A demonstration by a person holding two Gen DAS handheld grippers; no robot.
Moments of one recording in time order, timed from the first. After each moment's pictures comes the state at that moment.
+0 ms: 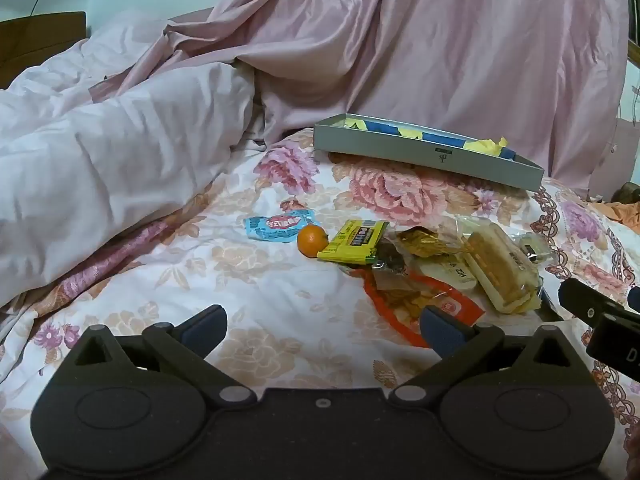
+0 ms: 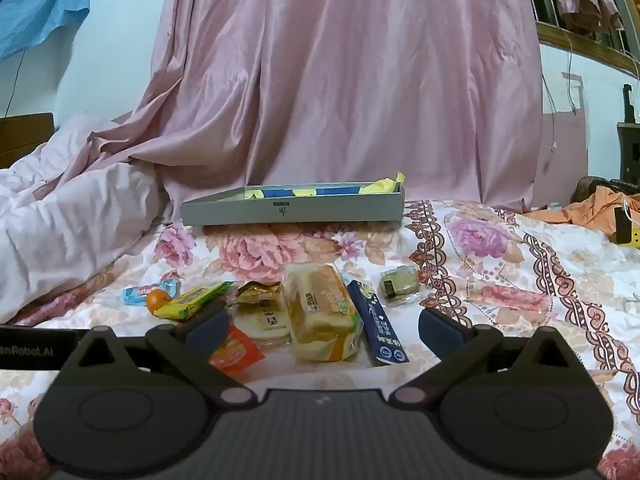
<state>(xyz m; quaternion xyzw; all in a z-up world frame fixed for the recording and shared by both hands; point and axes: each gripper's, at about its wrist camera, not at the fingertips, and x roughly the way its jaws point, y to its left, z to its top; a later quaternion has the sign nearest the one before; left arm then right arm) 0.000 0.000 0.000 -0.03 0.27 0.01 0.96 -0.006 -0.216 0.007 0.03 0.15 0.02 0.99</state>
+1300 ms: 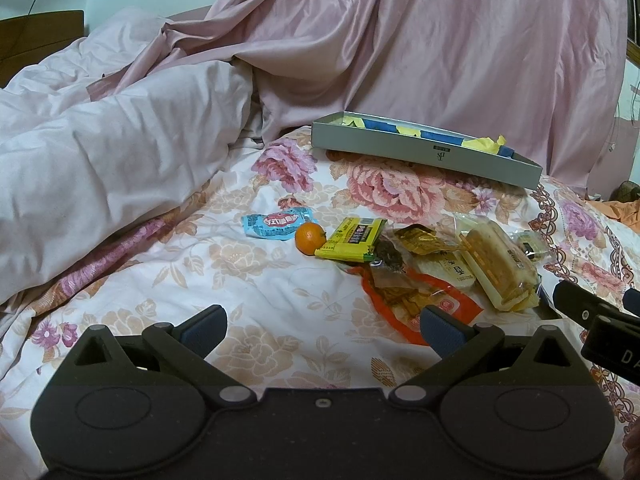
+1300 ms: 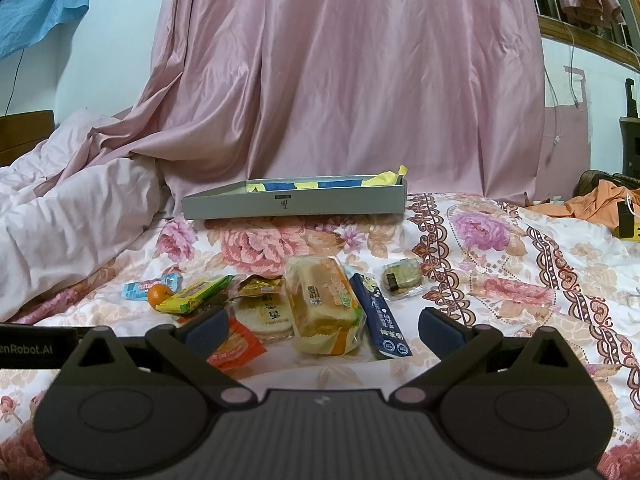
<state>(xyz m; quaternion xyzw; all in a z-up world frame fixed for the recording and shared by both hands) 0.000 0.000 0.000 -0.03 0.27 0.01 0.96 -0.005 -0.216 0.006 0.03 0.16 0.02 0.99</state>
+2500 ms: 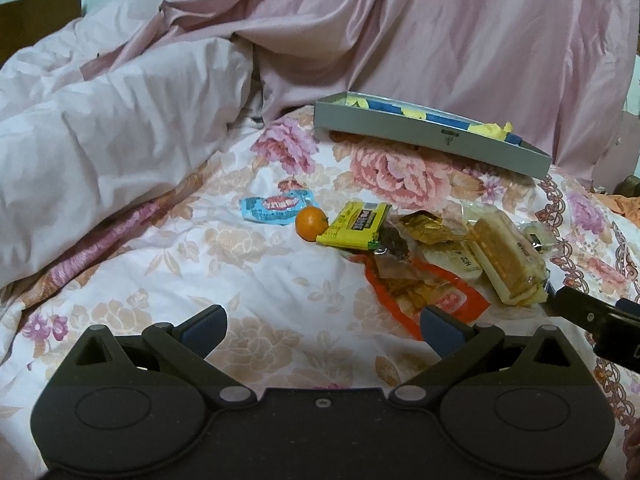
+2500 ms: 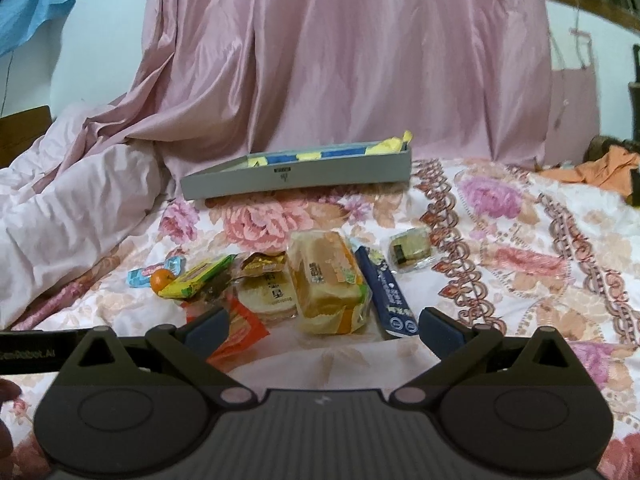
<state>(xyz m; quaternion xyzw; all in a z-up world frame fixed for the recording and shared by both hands) 0.019 0.004 -0.009 -0.05 0.30 0.01 0.95 0.015 -0.228 0.004 0.06 0.22 0.05 0.97</state>
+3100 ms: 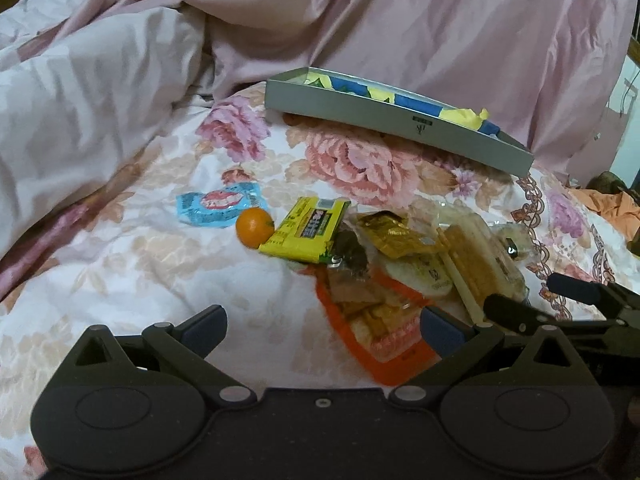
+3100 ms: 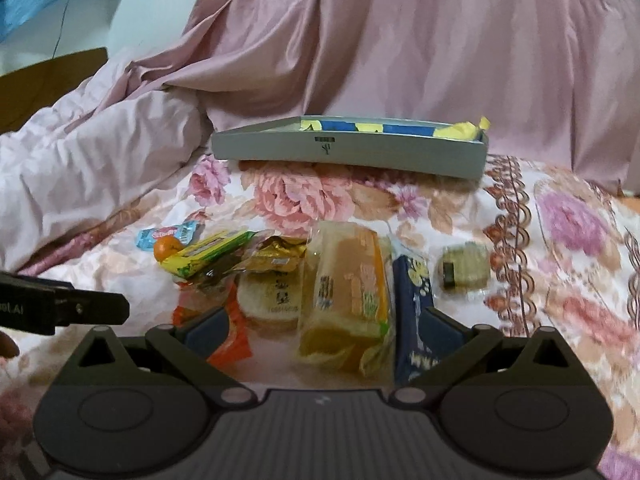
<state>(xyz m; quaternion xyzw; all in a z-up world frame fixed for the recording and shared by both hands) 0.078 -0.010 -0.007 -0.07 0.34 -0.05 0.94 0.091 -0.234 -0.003 -0.02 0.25 0.15 0.96</state>
